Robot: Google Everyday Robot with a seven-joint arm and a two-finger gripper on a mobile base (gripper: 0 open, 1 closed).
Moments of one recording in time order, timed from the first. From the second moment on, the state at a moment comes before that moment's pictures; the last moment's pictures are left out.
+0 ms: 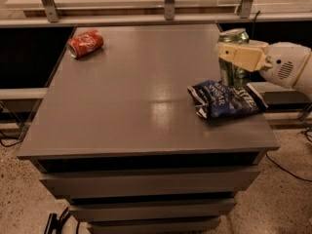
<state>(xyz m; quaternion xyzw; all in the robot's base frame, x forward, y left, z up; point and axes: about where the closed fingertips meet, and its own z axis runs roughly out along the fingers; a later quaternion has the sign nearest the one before) 0.568 -0.172 0.982 -0.24 0.66 0.39 0.60</state>
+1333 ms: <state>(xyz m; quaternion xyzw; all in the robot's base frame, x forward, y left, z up) 0.514 -0.210 0.951 -0.22 0.65 0.38 0.61</state>
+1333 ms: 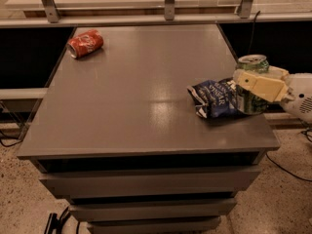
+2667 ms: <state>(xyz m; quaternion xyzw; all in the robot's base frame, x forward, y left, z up) 0.487 -0.223 0.907 -0.22 0.62 0.41 0.64</state>
